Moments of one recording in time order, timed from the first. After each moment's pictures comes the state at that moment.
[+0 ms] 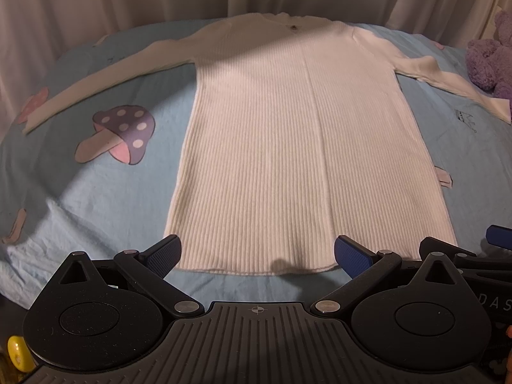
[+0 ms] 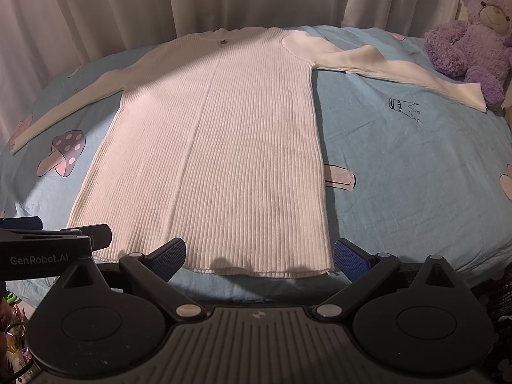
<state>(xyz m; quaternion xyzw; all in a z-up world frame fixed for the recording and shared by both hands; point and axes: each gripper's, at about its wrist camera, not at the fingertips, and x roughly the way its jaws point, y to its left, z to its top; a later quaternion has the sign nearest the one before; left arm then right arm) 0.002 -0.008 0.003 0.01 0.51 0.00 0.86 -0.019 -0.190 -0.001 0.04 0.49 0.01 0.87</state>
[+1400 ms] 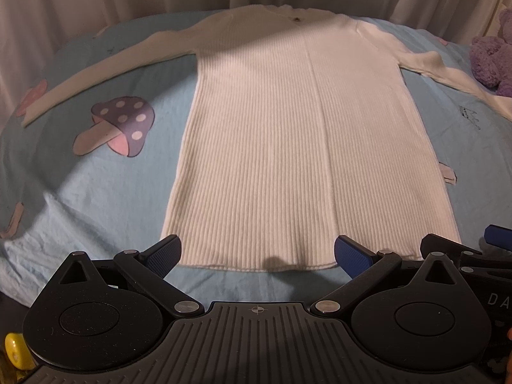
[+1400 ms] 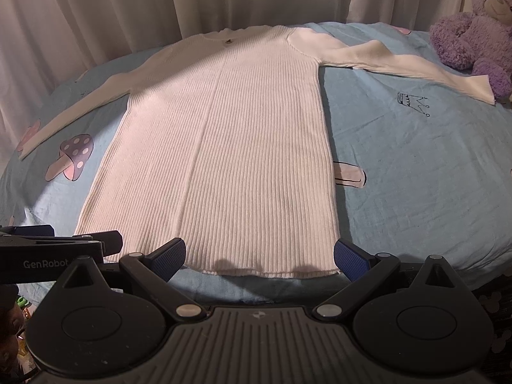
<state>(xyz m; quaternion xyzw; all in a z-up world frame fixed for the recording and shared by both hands) 0.007 -0.005 -0.003 0.01 0.52 0.00 0.85 -0.018 -0.195 -0.005 0.07 0.48 0.03 0.87</state>
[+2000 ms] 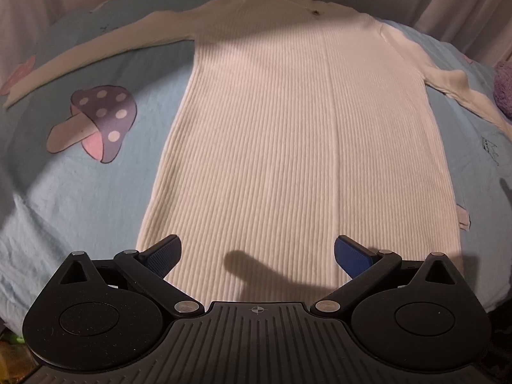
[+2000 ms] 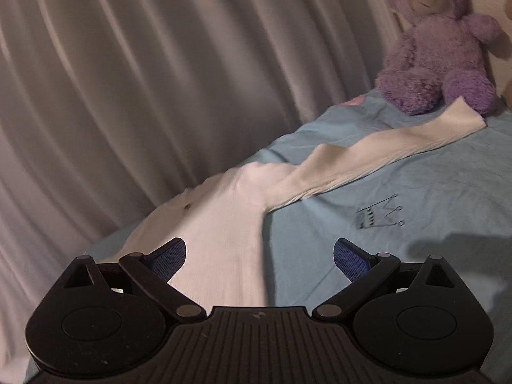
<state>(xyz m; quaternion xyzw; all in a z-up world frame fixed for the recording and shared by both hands) 0.071 -0.005 -0.029 -0.05 0.55 0.02 0.84 0.079 -0.375 -0.010 0.29 0.26 -0.02 0.92</state>
